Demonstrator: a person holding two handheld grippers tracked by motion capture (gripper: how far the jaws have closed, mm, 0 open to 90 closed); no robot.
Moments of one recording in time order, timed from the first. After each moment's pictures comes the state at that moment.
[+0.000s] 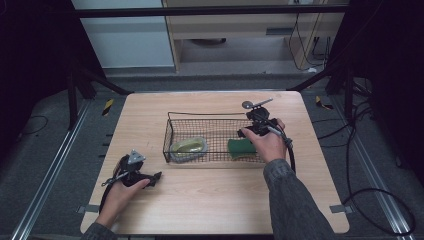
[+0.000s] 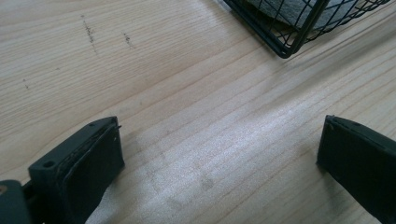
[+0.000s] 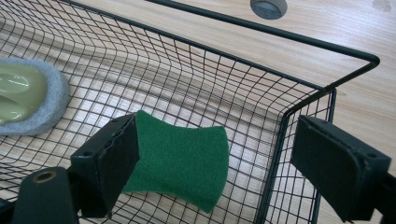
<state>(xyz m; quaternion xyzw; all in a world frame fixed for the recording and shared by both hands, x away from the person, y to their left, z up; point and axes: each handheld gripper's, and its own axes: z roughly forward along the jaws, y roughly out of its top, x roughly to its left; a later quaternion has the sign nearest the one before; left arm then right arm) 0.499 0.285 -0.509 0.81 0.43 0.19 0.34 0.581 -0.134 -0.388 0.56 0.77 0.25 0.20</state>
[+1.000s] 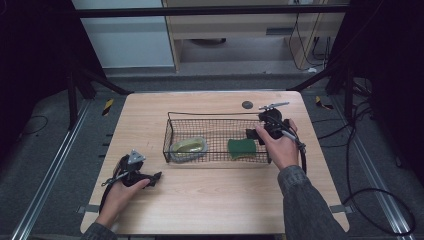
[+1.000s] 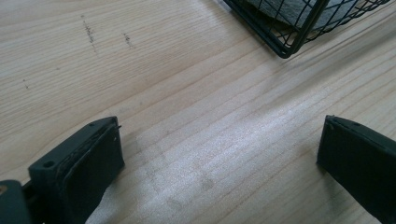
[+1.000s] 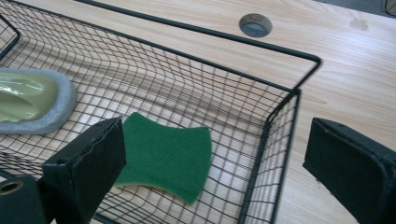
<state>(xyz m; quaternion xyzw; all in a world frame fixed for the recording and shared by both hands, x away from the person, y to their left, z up) 0.499 0.285 -0.509 0.81 0.43 0.19 0.34 0.562 -0.166 -0.380 0.54 0.75 0.30 0.21</state>
